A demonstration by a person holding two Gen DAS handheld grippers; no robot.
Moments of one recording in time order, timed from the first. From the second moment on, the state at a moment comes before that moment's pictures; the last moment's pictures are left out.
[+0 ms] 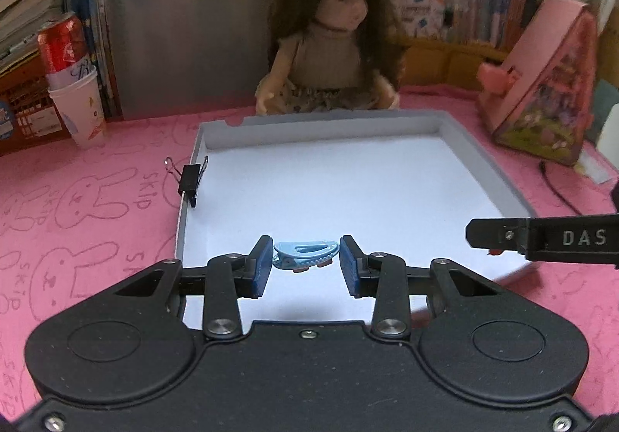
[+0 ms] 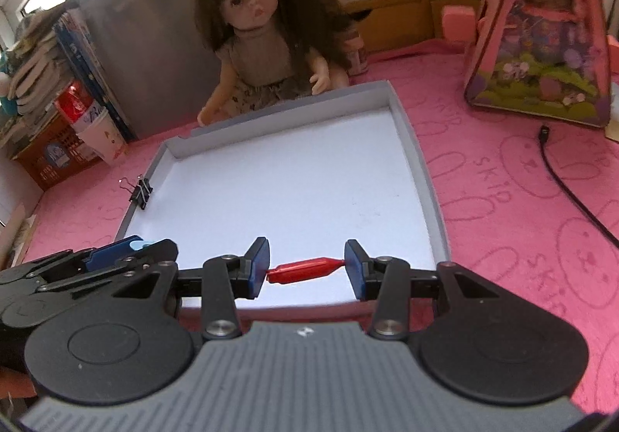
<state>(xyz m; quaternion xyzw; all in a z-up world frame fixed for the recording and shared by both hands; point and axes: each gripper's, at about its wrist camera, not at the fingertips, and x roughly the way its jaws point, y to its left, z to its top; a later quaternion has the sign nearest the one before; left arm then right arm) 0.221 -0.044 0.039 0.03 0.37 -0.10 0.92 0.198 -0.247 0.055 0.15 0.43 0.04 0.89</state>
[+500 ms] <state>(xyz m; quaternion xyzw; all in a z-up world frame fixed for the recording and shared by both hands) 0.258 -0.050 0.017 0.03 0.42 -0.09 0.90 0.241 -0.241 0.048 0.12 0.47 0.03 0.88</state>
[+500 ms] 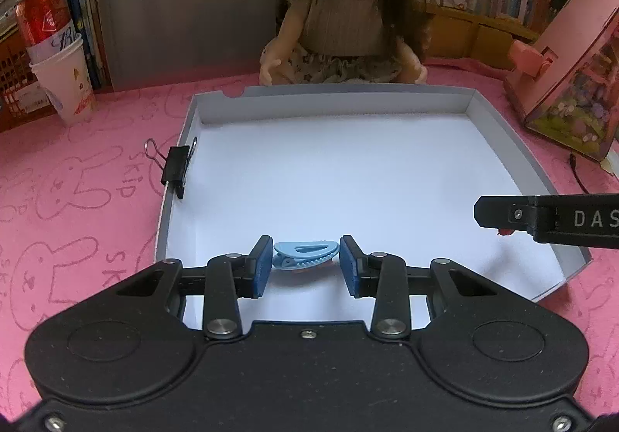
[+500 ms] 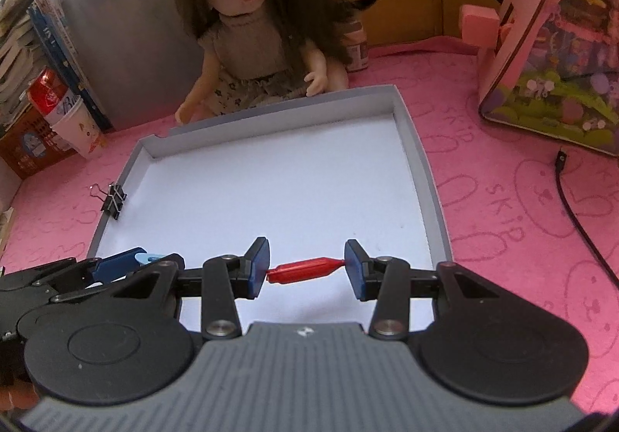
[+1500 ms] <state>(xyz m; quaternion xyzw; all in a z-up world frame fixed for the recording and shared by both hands) 0.255 -0.054 0.014 0.04 0.41 -0.09 0.90 0.247 -0.241 0.032 0.11 0.48 0.03 0.87</state>
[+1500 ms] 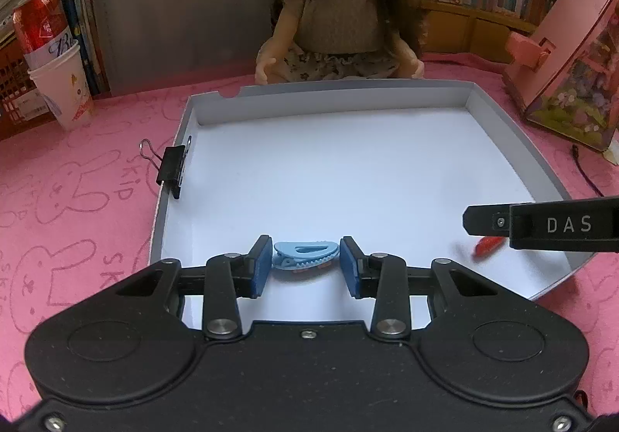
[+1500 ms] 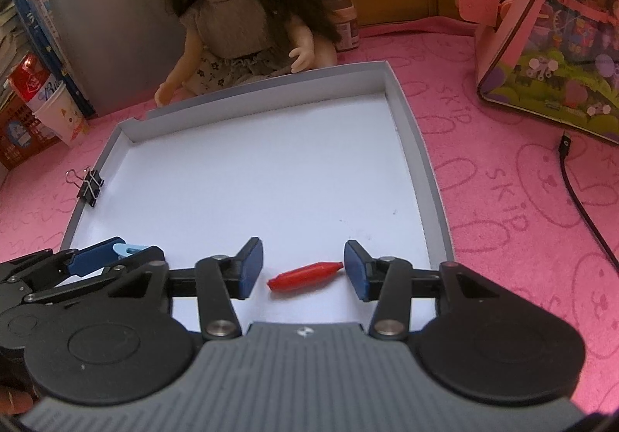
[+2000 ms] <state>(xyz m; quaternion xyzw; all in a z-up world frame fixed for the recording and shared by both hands) 0.210 -0.045 0.043 0.04 0.37 -0.10 0.92 0.211 -0.250 0.062 0.11 0.42 0.05 0.90</state>
